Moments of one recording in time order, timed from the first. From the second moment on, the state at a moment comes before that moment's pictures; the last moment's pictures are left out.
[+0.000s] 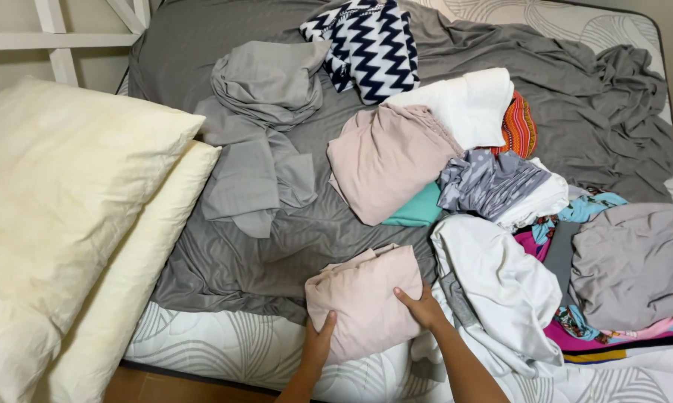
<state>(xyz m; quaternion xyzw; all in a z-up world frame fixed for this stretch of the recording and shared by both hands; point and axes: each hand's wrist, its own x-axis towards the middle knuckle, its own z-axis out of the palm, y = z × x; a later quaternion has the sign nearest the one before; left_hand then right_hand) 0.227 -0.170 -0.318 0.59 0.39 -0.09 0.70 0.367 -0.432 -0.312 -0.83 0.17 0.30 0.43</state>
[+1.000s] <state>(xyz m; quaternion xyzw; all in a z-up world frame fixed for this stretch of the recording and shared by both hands) 0.327 -0.217 -0.411 1.00 0.00 0.09 0.01 0.634 -0.378 -0.355 -0.69 0.36 0.20 0.59</state>
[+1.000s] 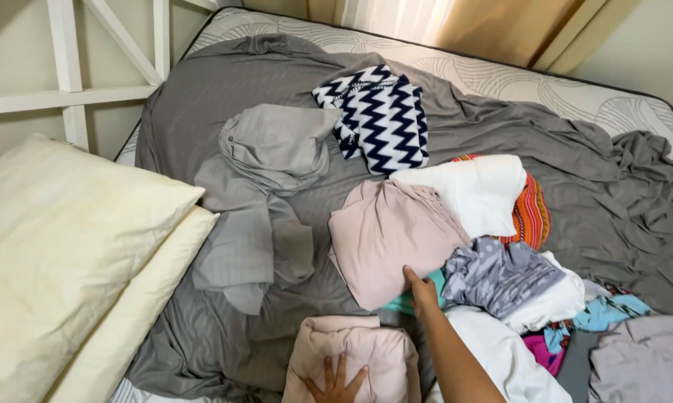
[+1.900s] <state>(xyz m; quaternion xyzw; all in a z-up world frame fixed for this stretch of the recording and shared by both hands) 0.381 -0.135 -0.242 0.45 0.24 -0.08 0.85 0.373 -0.376 -0.162 -0.50 0.20 0.16 0.82</state>
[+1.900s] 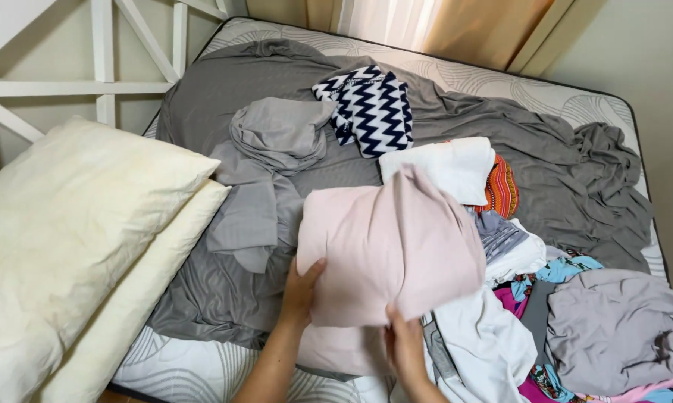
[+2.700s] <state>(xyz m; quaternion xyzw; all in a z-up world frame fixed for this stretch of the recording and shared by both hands) 0.302 -0.109 -0.339 0.74 0.31 -0.06 0.60 0.358 -0.408 -0.298 -0.82 0.26 0.22 0.47</state>
